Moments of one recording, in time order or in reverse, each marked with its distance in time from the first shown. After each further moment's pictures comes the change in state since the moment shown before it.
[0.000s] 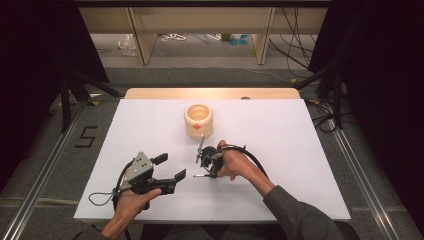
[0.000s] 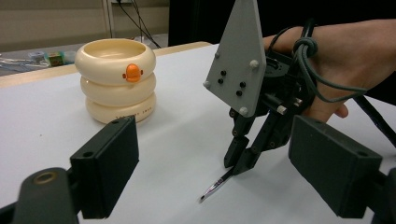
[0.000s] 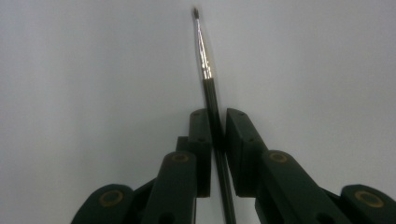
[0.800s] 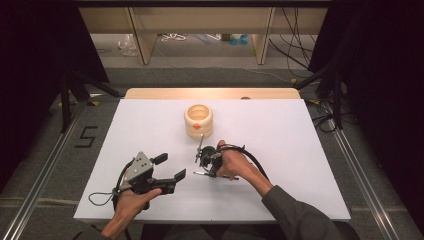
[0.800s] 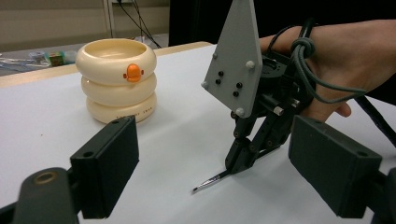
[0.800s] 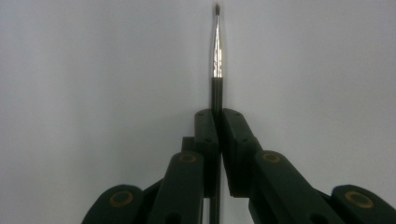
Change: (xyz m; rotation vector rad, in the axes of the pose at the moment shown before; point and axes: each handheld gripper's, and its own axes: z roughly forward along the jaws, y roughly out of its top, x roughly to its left) left arm 0.000 0.000 0.000 0.000 0.002 -0.006; right arm -0.003 0.001 -0.001 0.019 -0.014 -0.011
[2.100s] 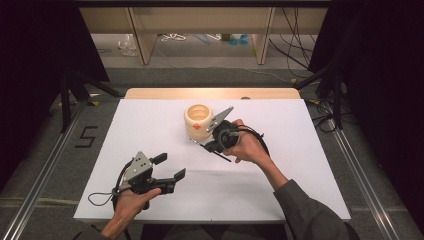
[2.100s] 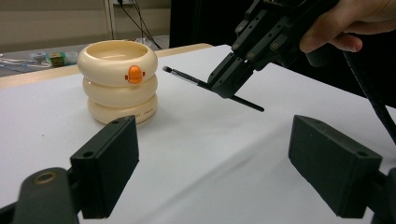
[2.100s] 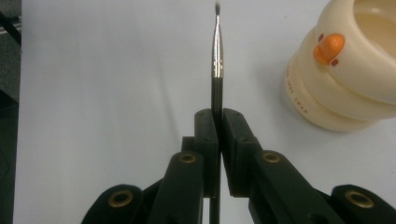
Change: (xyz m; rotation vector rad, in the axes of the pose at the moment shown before) left arm 0.000 0.000 0.000 -0.014 -0.010 -0.013; right arm -0.023 -0.024 -0.073 -0.499 -0.057 0.132
